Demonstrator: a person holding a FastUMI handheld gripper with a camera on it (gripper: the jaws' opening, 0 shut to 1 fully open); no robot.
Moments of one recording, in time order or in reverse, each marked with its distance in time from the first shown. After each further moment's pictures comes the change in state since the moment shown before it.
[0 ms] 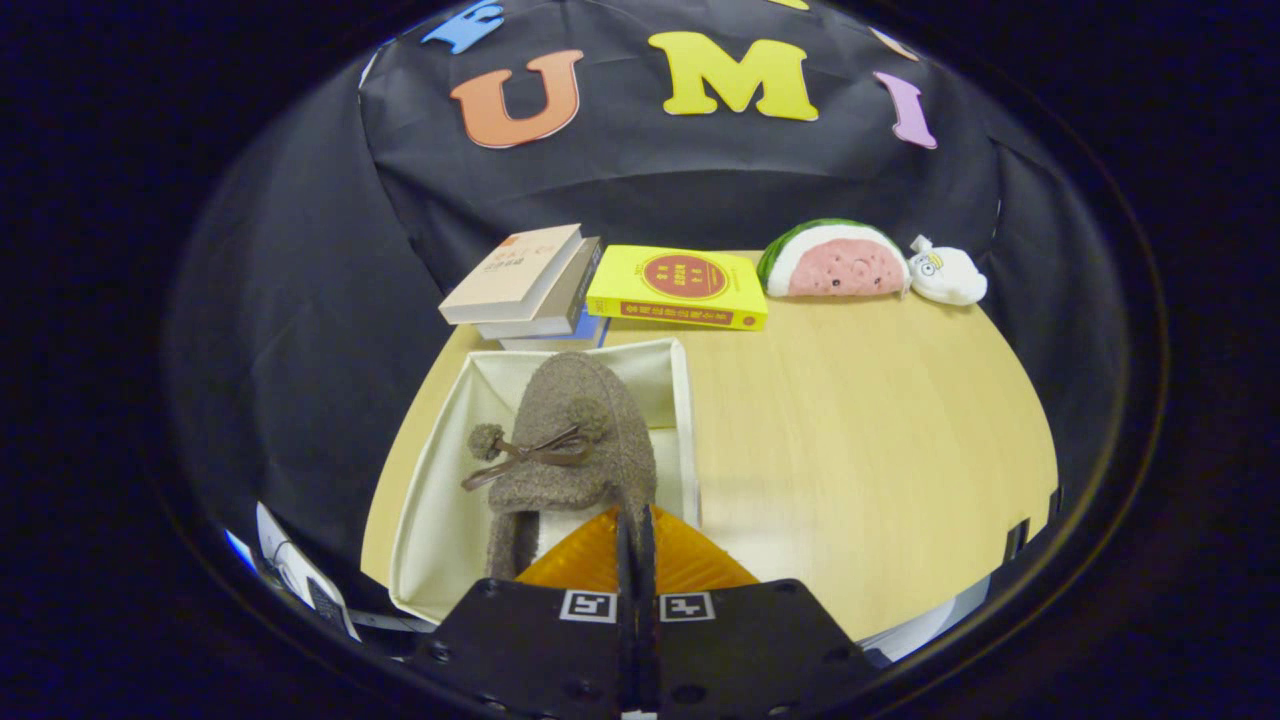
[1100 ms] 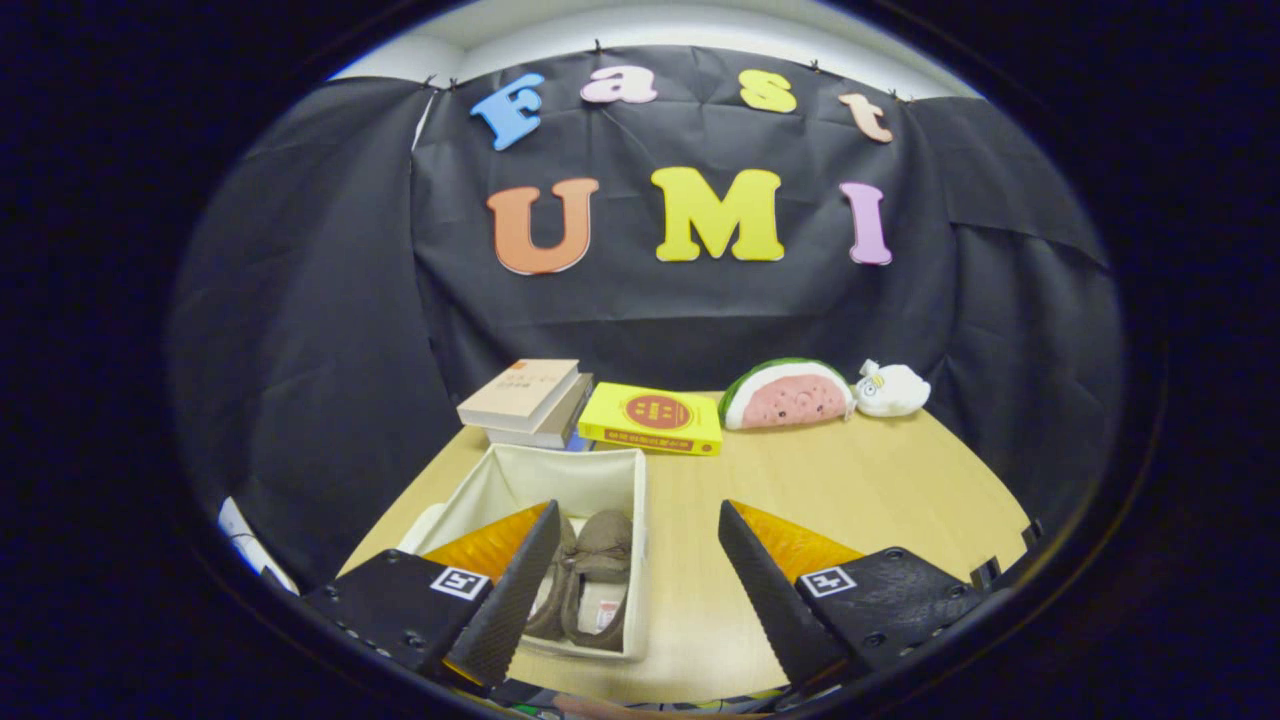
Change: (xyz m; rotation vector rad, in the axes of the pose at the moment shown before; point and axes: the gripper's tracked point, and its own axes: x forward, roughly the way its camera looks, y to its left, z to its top) arm -0.105 -0.035 0.012 -0.032 -0.508 -0.052
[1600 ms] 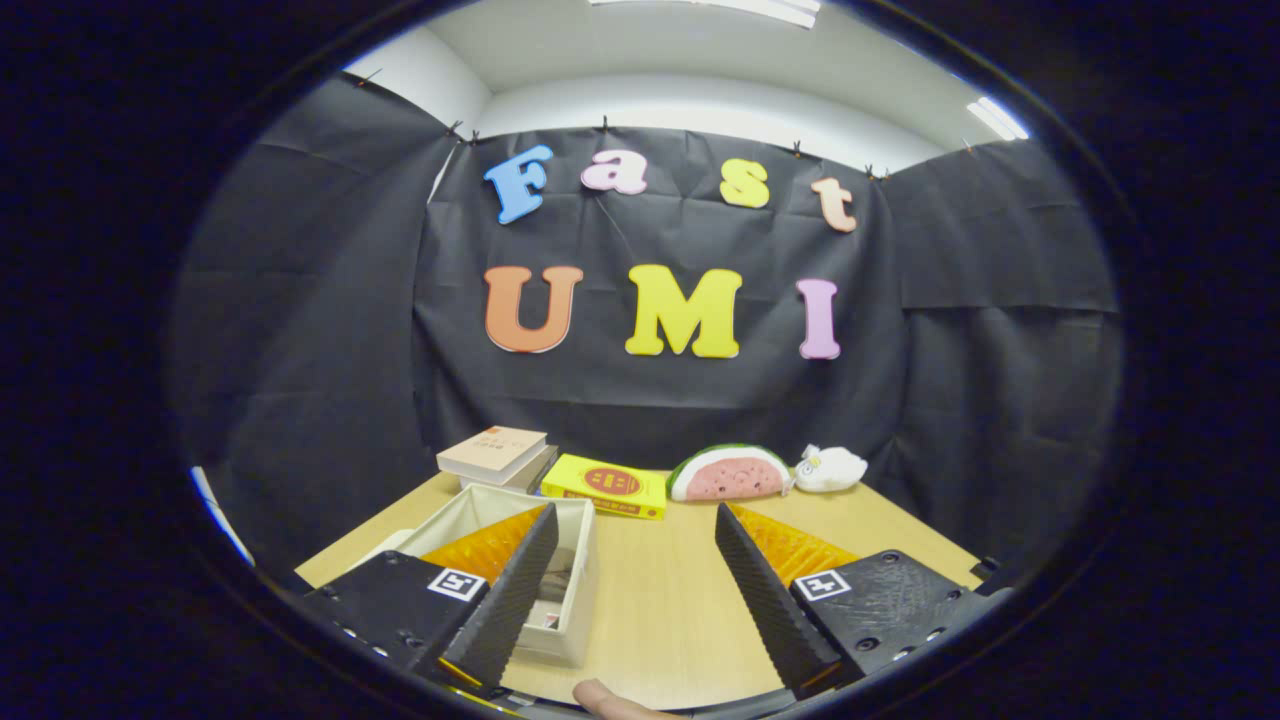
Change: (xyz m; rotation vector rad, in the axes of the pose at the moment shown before) arm -0.093 -0.035 0.030 -0.098 -0.333 -0.049
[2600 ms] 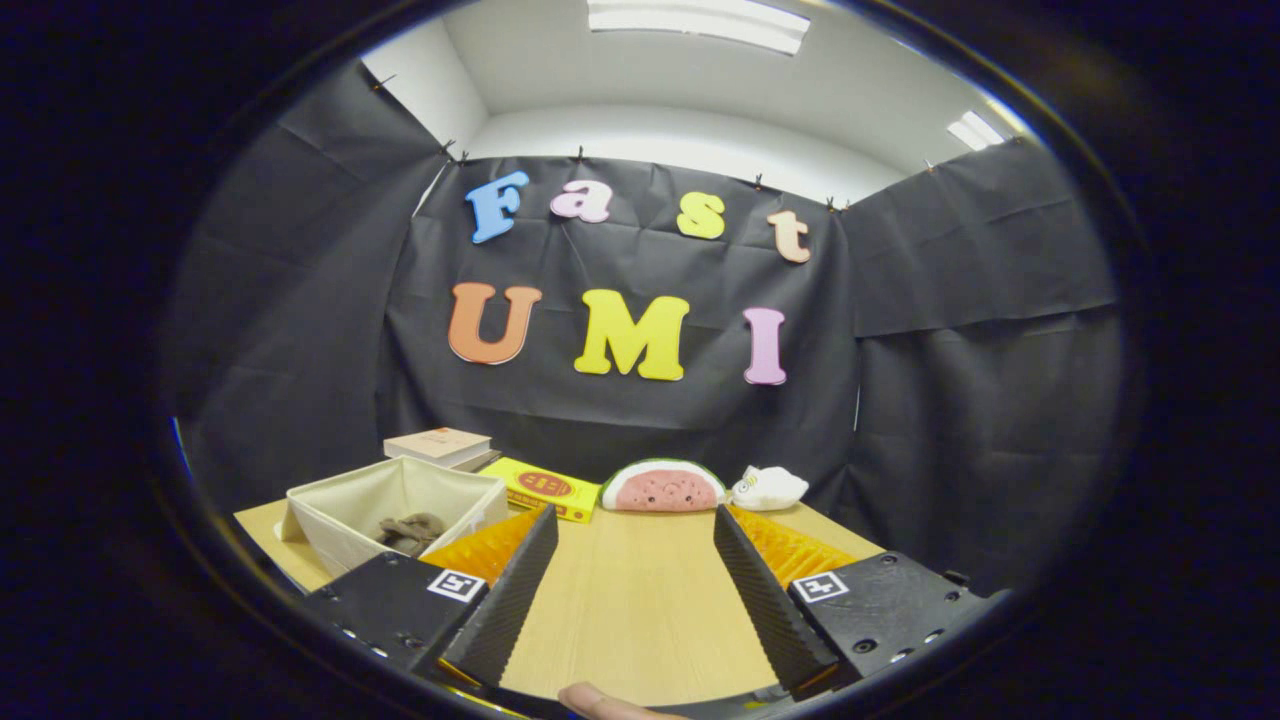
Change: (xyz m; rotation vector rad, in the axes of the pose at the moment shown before) arm -0.021 -0.107 -0.070 -0.032 -0.065 -0.079
